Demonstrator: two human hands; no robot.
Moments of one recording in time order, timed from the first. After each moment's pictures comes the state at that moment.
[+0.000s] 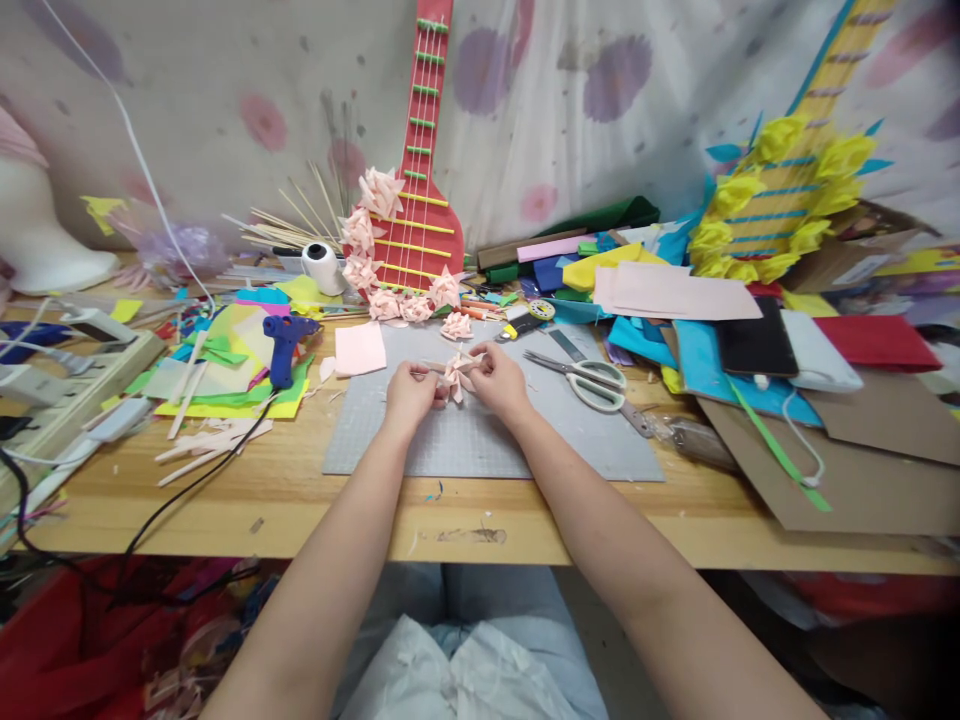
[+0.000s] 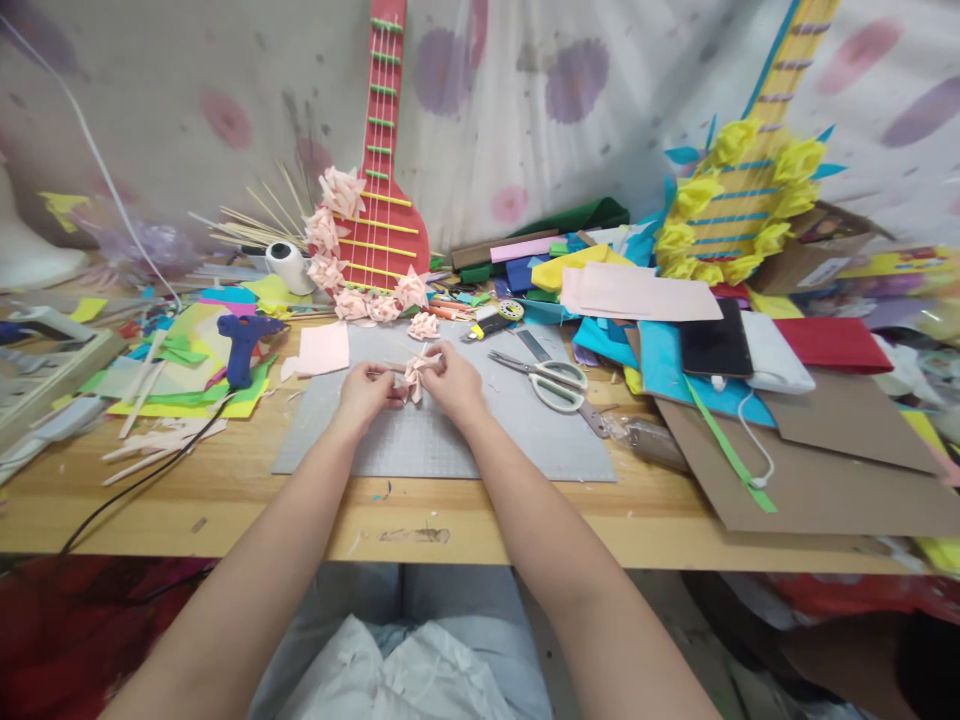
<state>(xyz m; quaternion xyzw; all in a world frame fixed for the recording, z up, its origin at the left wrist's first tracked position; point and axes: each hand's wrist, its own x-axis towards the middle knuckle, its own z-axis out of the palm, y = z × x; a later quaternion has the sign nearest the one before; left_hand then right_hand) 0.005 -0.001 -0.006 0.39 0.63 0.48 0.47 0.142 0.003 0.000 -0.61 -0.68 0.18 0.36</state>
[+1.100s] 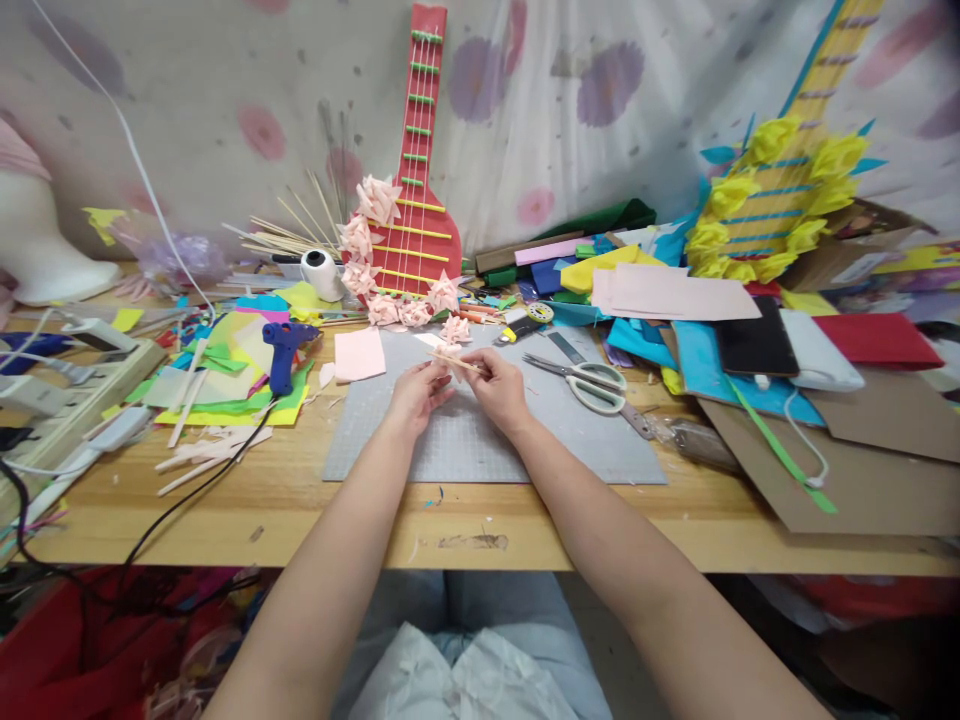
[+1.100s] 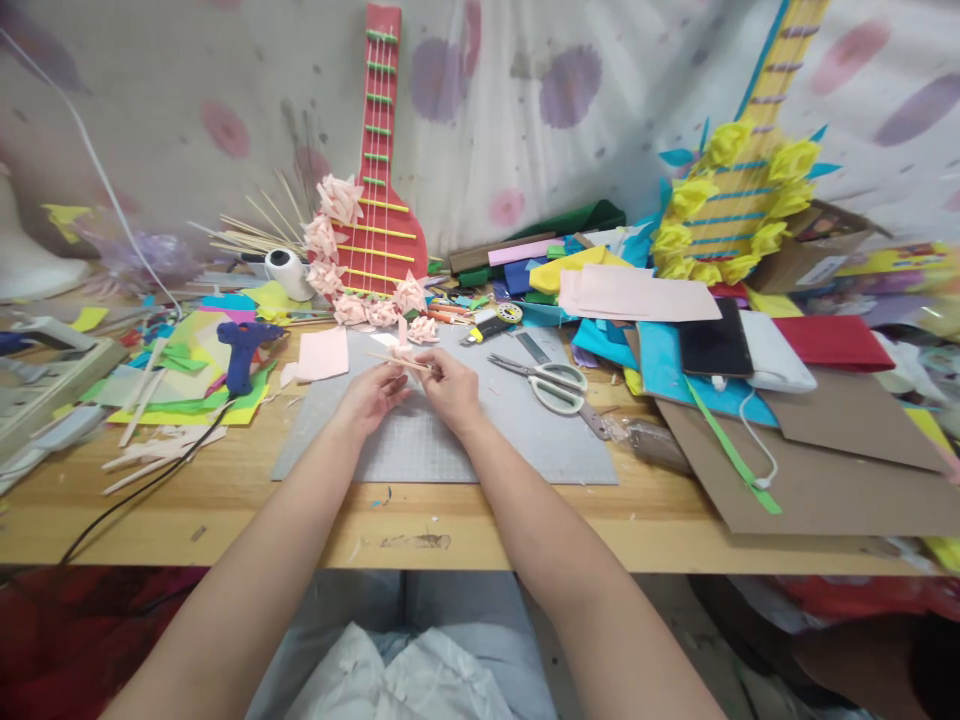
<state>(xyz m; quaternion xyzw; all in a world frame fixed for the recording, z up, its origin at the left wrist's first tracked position) 0.011 -0.001 0.015 0.23 0.48 0.53 0.66 0.137 -0.001 -0.003 -0.51 -0.68 0.17 0.49</state>
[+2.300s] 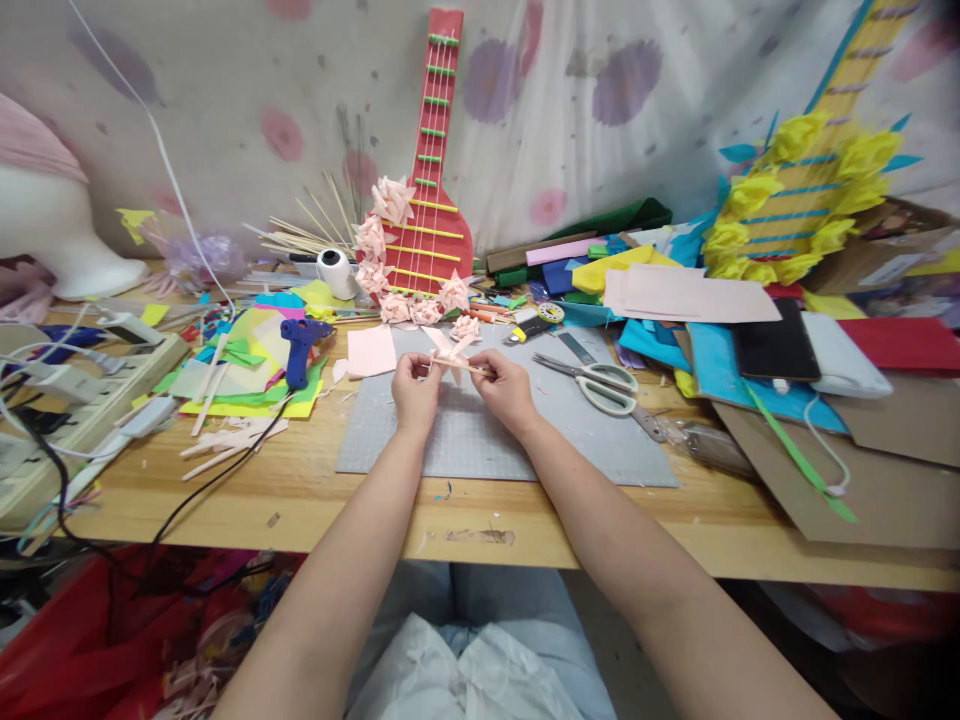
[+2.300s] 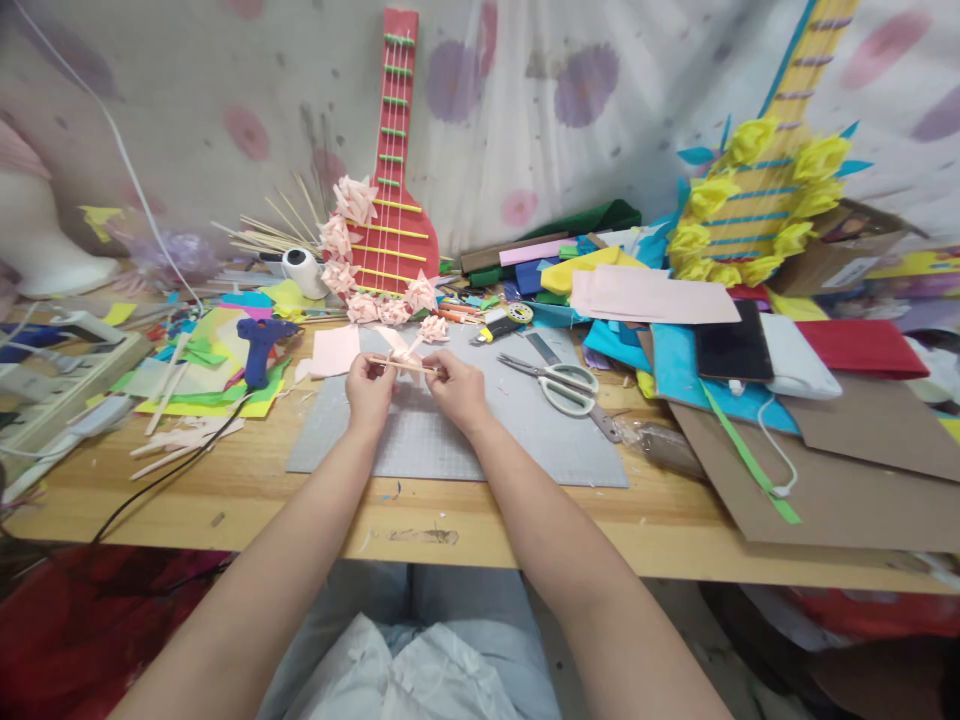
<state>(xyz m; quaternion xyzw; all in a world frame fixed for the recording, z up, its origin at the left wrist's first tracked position) 0.007 0.000 -0.010 0.42 0.55 0.65 0.31 0.137 -0.004 -0.001 -0.50 -0.70 0.18 0.47</state>
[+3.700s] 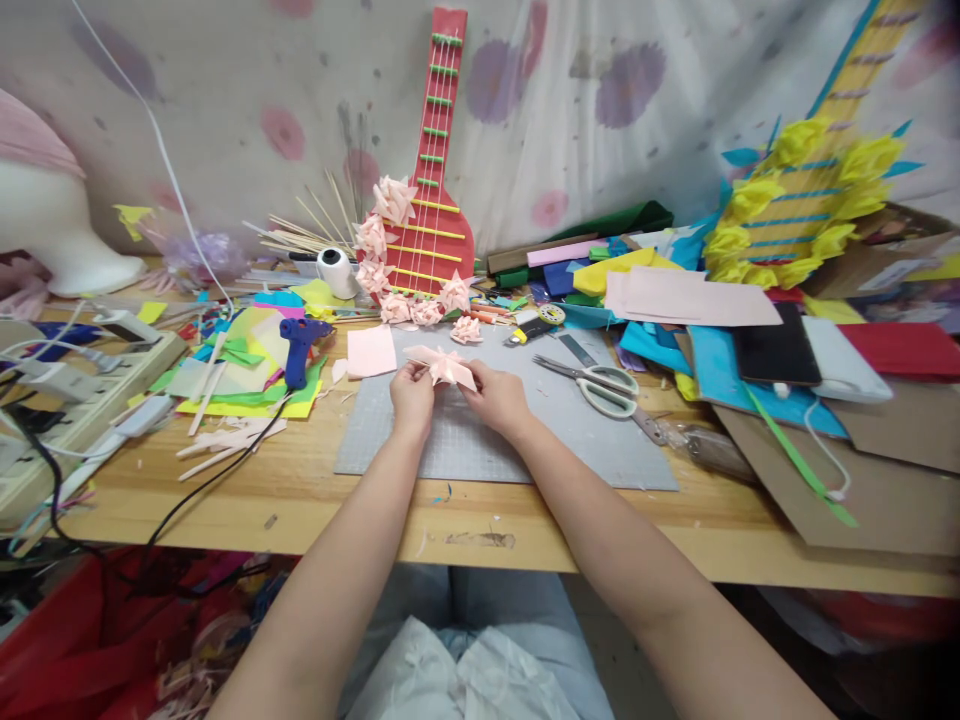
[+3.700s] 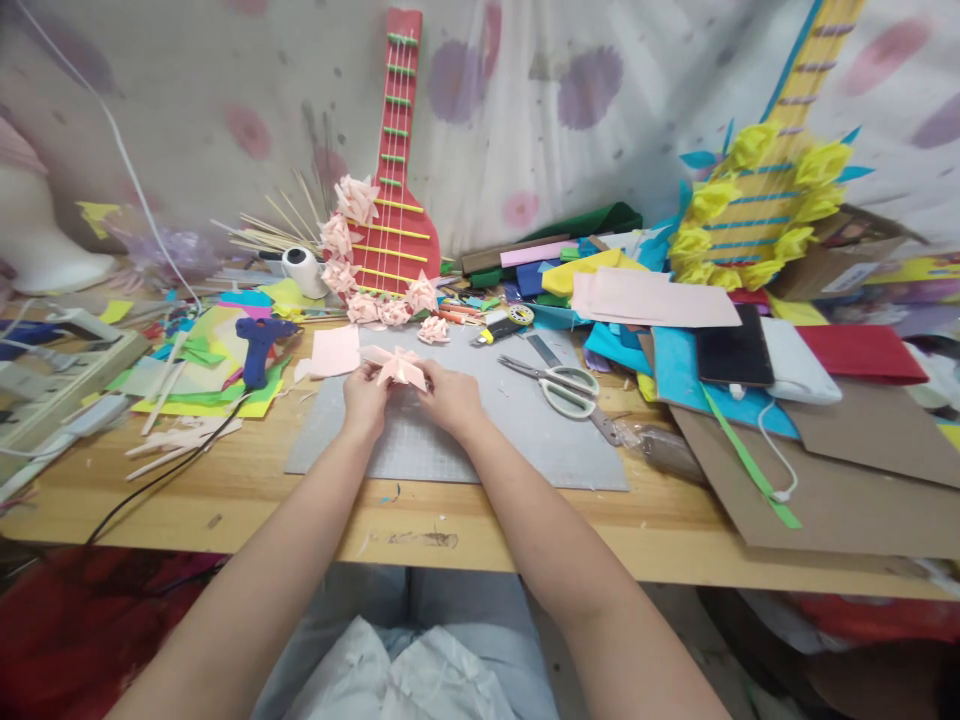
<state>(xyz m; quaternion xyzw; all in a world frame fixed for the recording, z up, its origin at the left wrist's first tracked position) 0.007 -0.002 -0.002 0.27 0.48 0.67 0.49 0.129 -0.009 0.004 -0.56 -0.77 0.10 0.28</state>
